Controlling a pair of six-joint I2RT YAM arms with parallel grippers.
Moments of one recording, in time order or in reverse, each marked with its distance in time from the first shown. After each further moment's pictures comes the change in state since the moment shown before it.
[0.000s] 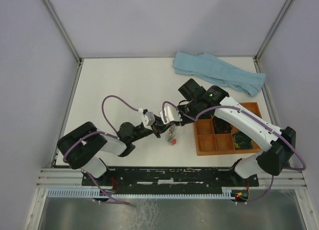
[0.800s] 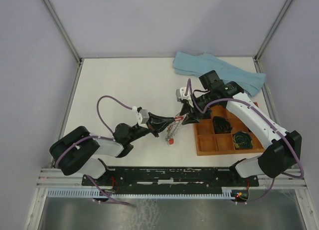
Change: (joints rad) left arm 0.006 -0.088 -0.020 -0.002 -0.035 -0.093; right arm -0.294 -0.048 -0.103 0.109 -0.537 0.145
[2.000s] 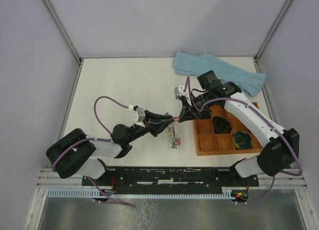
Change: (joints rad) left arm 0.004 -0.053 -0.008 -0.001 -0.021 -0.090; right arm 0.005 0.024 -0.016 0.068 -0.137 0.124
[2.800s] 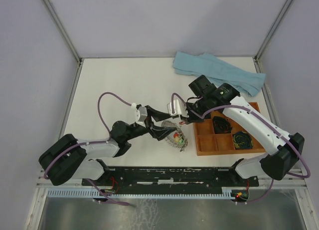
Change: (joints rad) left arm 0.012 -0.129 0.027 -0.185 0.121 -0.014; right arm 0.179 -0.042 0.112 -0.235 0.510 -0.174
